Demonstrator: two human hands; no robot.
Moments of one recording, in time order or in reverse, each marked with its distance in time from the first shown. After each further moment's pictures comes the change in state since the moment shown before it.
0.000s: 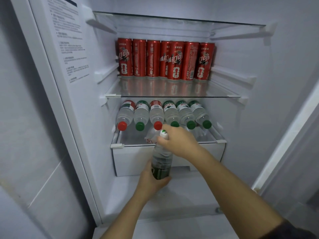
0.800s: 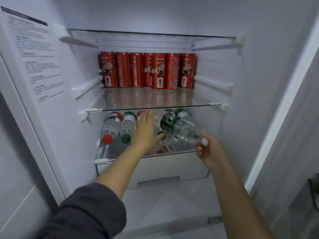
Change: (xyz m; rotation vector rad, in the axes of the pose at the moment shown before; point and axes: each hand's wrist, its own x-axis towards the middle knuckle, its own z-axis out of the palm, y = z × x) left_hand 0.127 0.125 -0.009 0.751 0.132 0.405; right_hand -0.032 0.101 -0.024 1.674 0.384 0.538
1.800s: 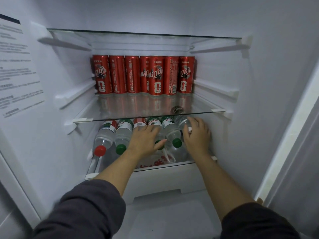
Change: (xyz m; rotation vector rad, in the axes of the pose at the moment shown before) left_hand 0.042 -0.038 0.035 0.475 -0.040 0.331; right_hand 0.127 0.024 0.016 -1.288 0.384 -0.926
